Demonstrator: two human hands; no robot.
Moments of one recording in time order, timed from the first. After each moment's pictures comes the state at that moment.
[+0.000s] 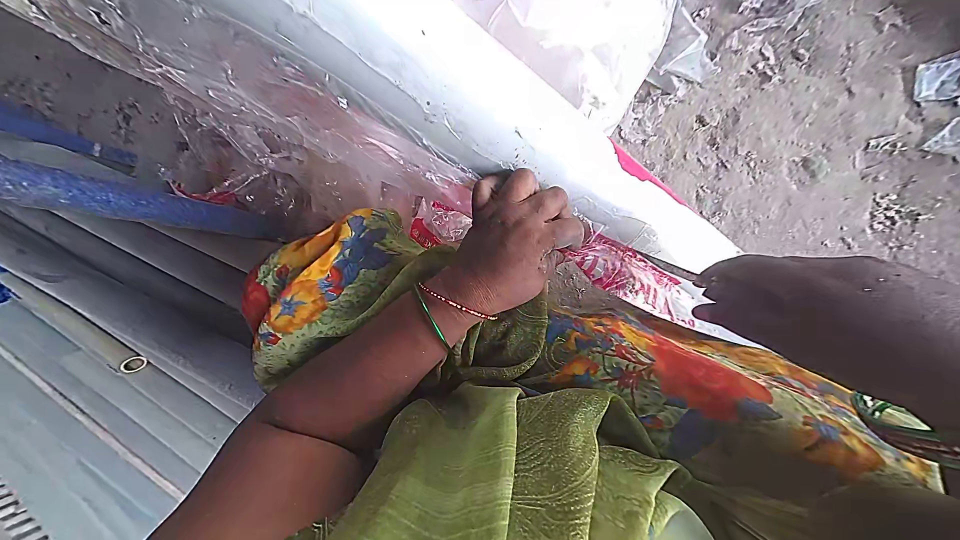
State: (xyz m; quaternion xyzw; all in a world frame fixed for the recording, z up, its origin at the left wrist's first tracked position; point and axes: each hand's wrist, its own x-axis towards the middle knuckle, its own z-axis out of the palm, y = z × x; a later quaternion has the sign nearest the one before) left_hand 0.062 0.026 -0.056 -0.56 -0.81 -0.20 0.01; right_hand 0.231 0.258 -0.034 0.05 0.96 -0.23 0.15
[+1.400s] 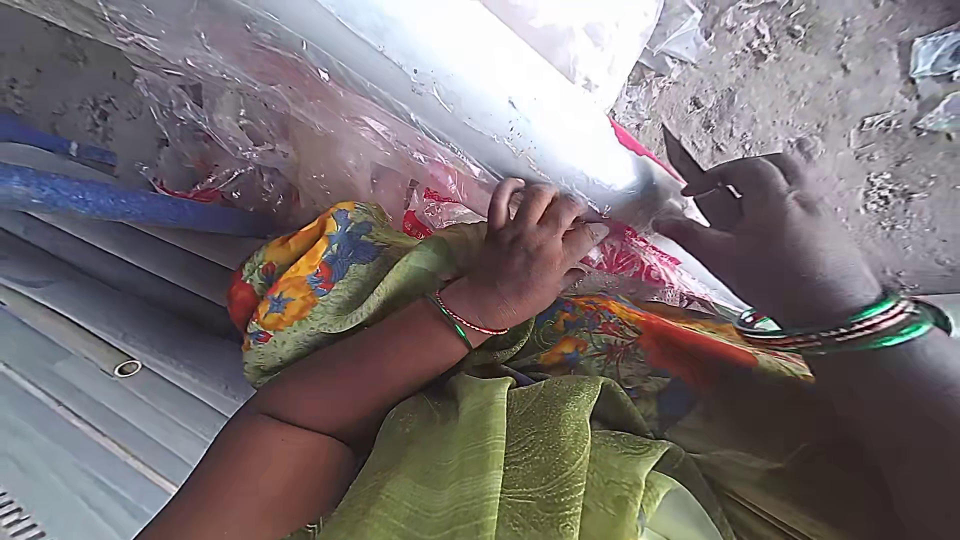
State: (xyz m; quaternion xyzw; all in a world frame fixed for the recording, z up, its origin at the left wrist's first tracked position) left_hand 0.088 0.031 -0.081 -0.56 -0.81 -0.15 0.10; right_hand 0.197 0.241 -0.063 0.20 0.93 -0.32 0.00
